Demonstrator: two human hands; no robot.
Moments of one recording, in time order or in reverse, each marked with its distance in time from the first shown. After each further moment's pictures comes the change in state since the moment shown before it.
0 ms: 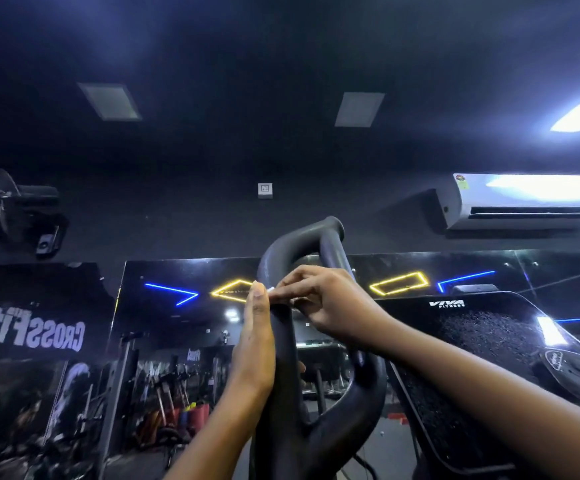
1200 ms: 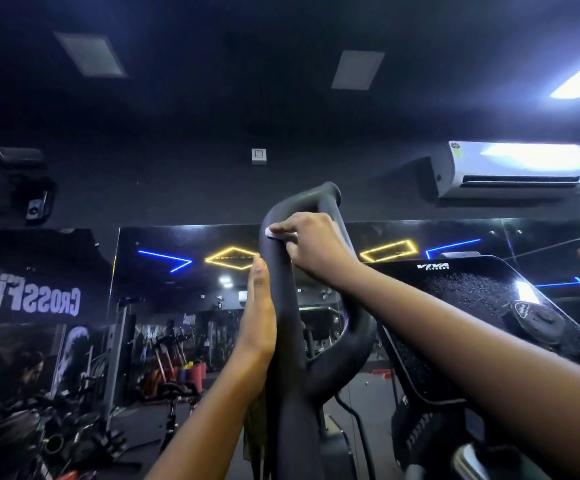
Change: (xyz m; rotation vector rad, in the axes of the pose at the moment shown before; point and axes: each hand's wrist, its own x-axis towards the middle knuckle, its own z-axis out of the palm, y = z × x) left_hand -0.029 0.002 -0.002 -0.040 -0.016 -0.124; right_hand 0.026 -0.018 0.009 -0.205 0.116 0.238
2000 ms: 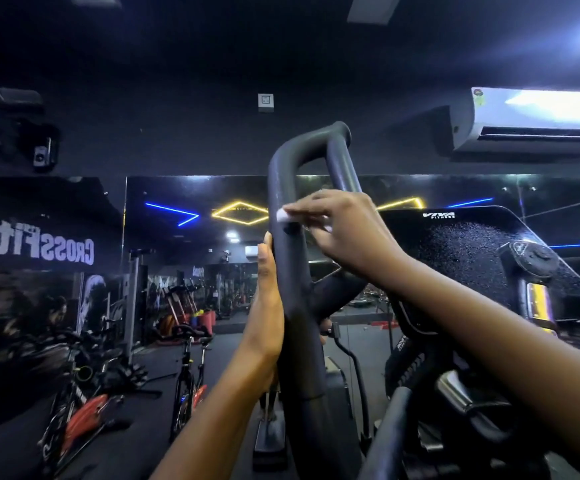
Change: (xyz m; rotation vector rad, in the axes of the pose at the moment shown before) left_hand -0.077 -0.009 -0.007 -0.179 -0.121 -0.072; right_hand -0.081 -0.018 -0.018 0.090 0.015 -0.111
